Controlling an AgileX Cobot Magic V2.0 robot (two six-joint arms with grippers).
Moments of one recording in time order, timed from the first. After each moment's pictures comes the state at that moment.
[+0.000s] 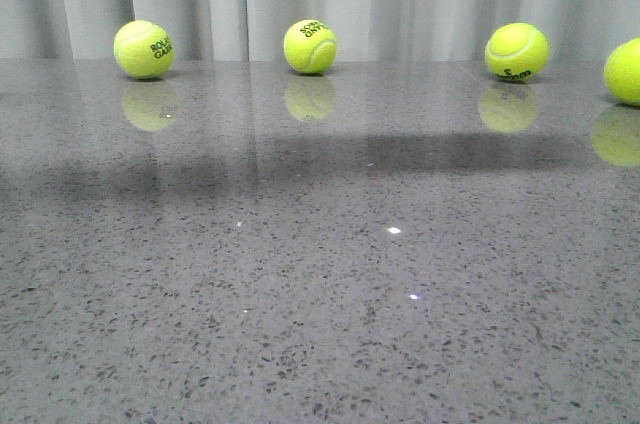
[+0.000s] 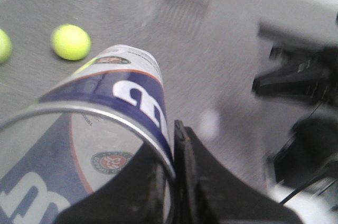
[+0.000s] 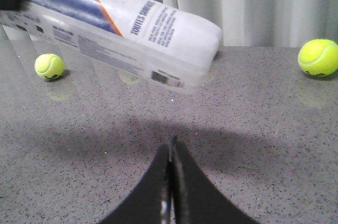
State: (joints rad) left arm -0.44 1.39 -1.40 -1.08 1.07 1.13; right arm 0.43 0.32 -0.41 0.25 0.27 -0.03
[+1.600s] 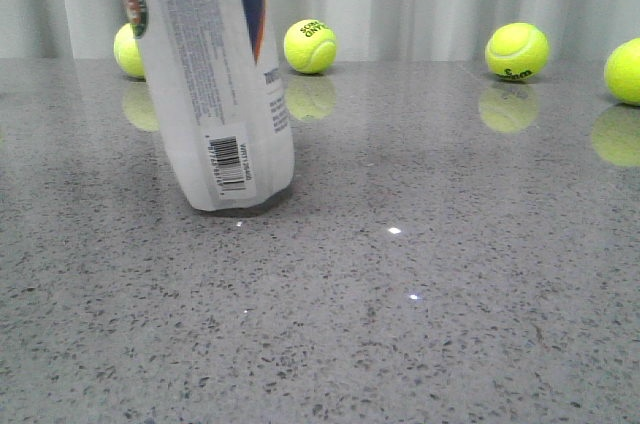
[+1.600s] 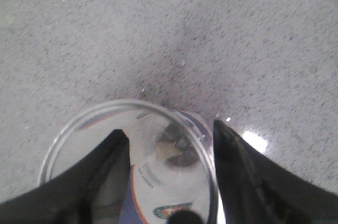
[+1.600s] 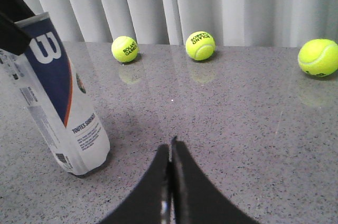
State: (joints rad) left arm -0.66 1.52 -1.73 -0.16 1.26 0.45; right arm 0.43 0.32 -0.41 0.25 0.27 -0.03
